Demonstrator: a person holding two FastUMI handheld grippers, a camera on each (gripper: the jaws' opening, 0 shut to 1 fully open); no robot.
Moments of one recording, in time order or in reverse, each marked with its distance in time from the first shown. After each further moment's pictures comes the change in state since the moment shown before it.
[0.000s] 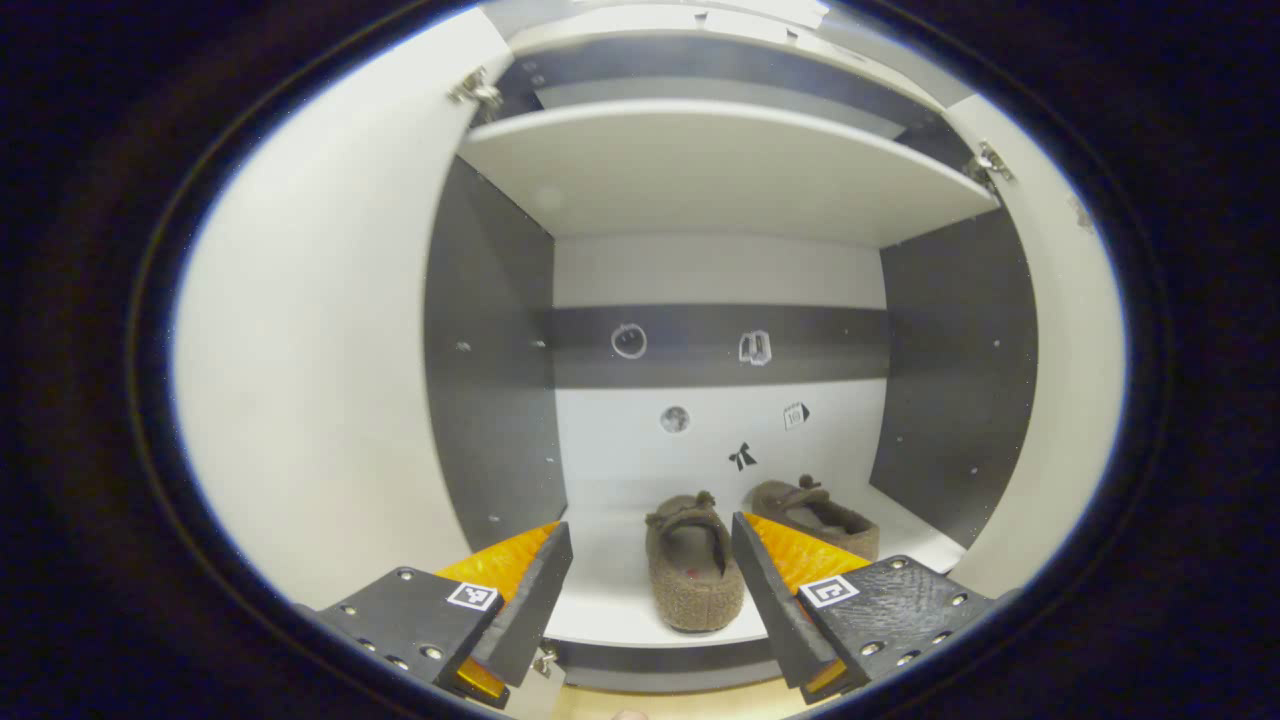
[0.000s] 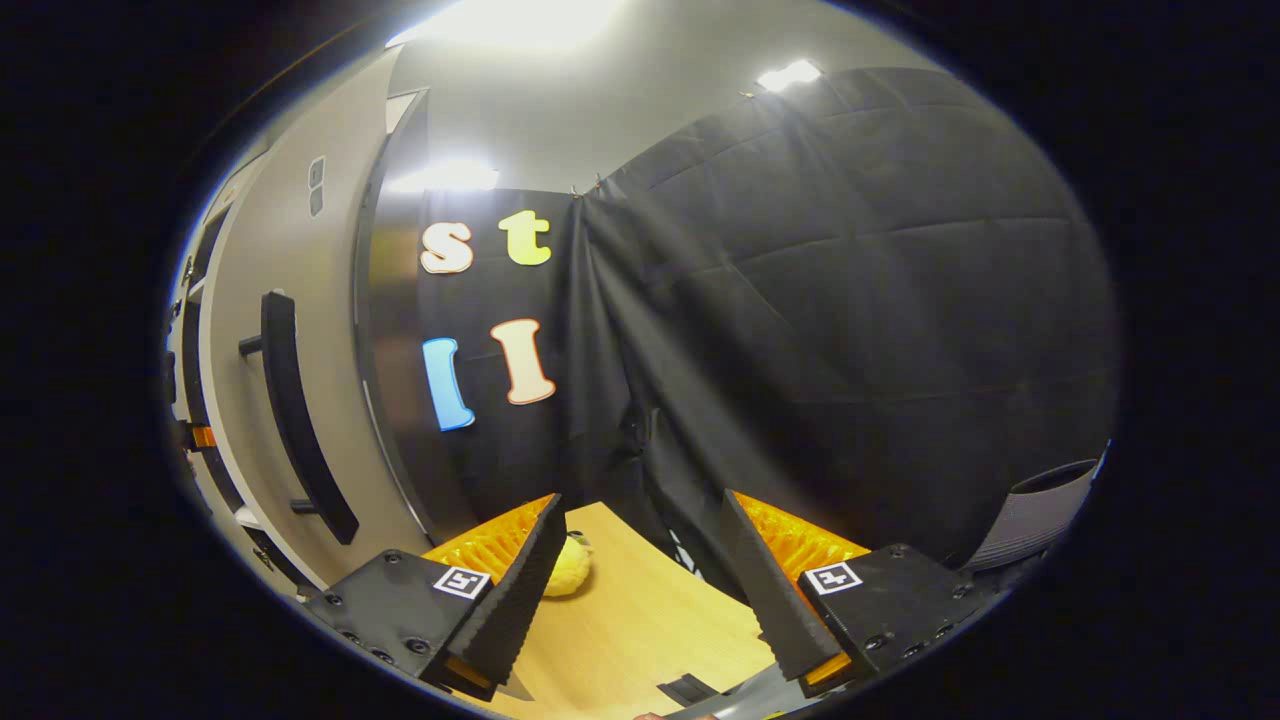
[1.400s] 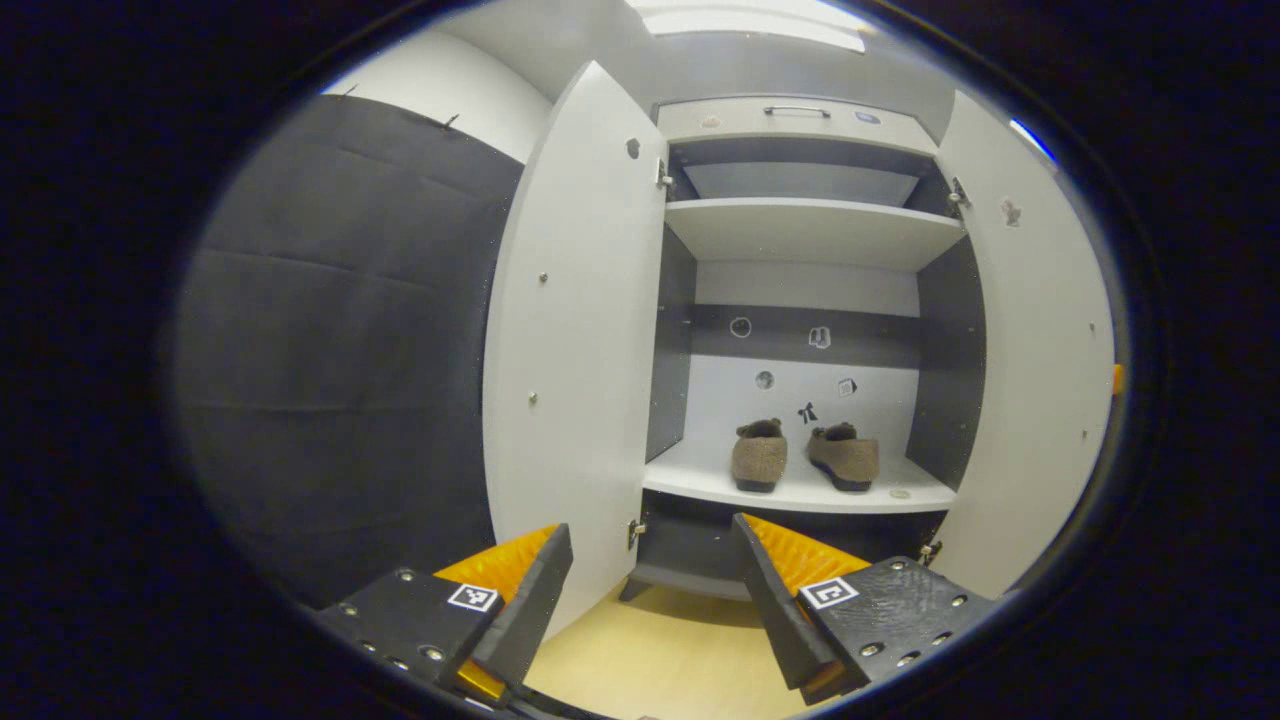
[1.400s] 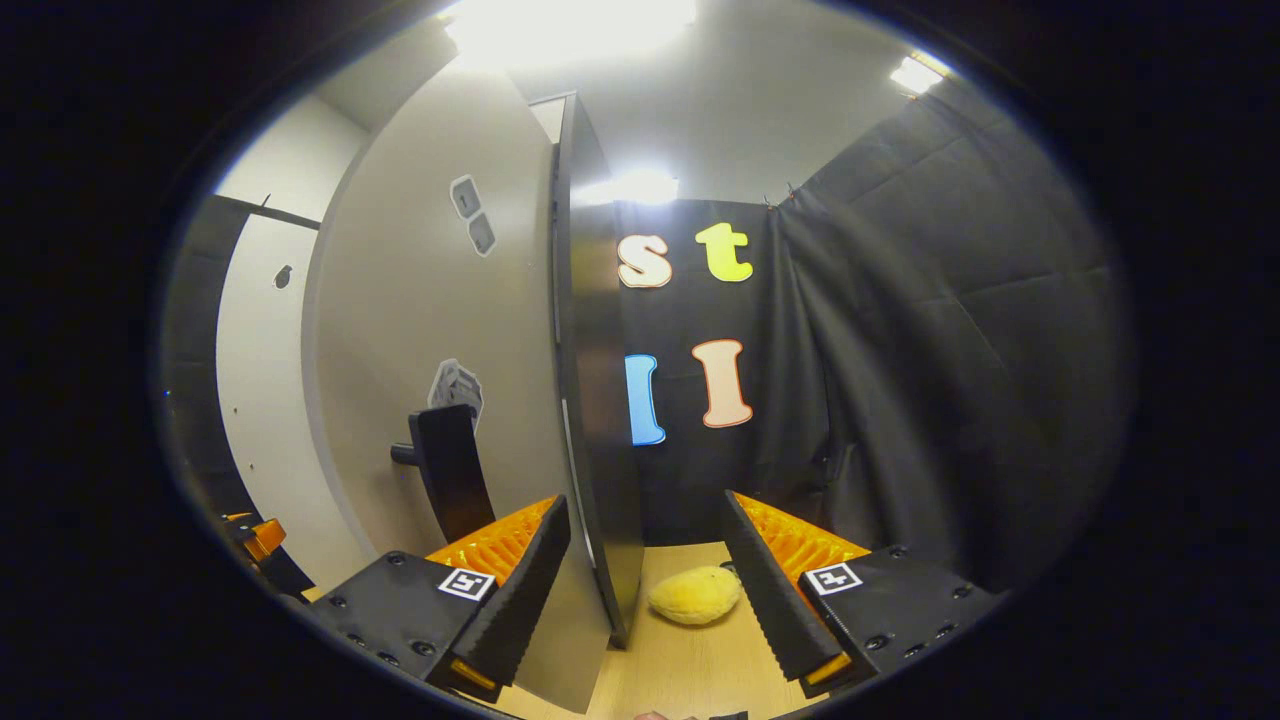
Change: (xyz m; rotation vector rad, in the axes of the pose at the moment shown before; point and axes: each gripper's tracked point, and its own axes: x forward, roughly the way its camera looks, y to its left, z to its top) left arm -0.239 0.018 -0.092 -0.082 -0.015 0.336; right arm 0.007 0.123 0.050 -0.101 -0.015 0.539
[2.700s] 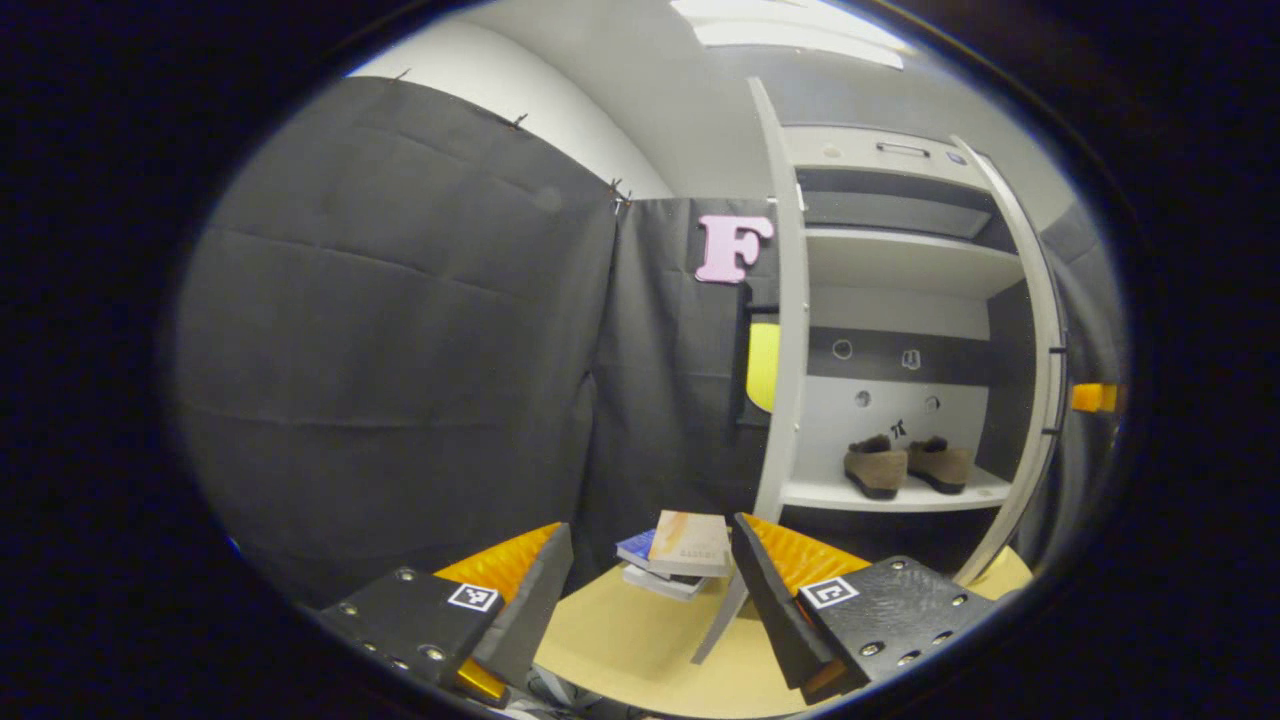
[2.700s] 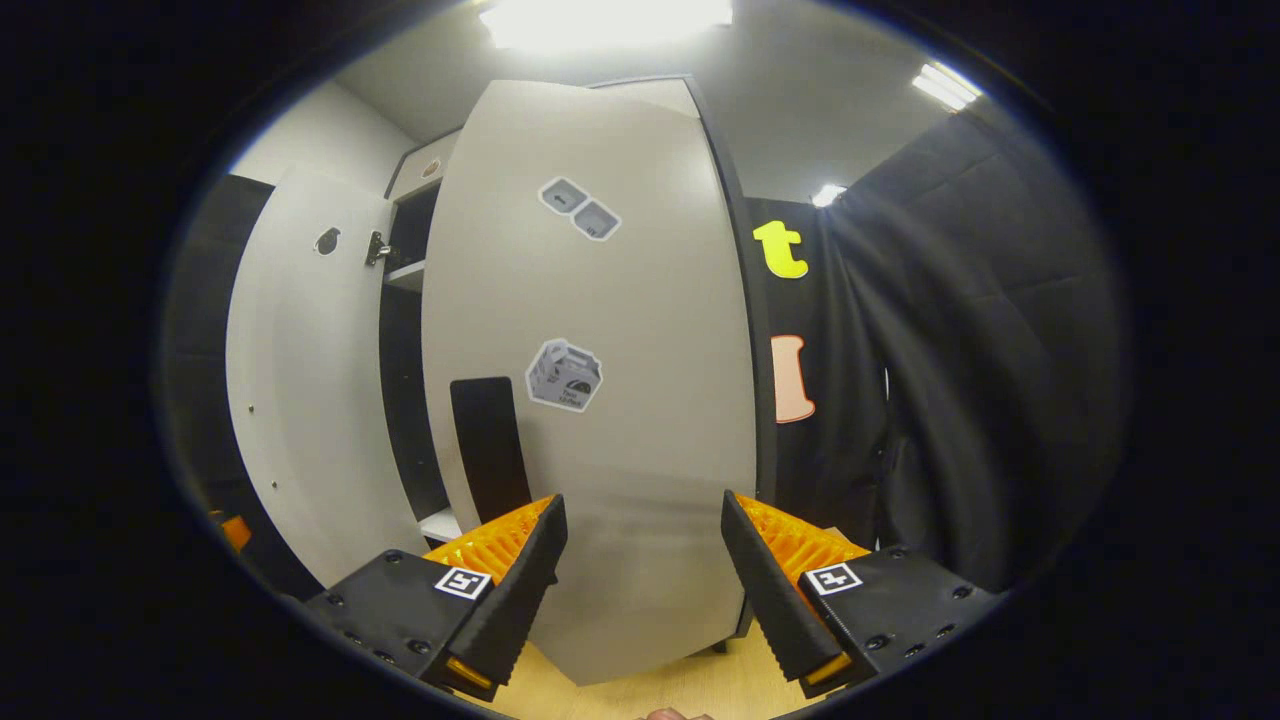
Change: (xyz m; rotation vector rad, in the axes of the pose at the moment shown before) left arm -0.003 0.200 0.034 -0.043 -0.073 0.099; right arm 0.028 0.174 -0.027 -0.016 0.005 0.037
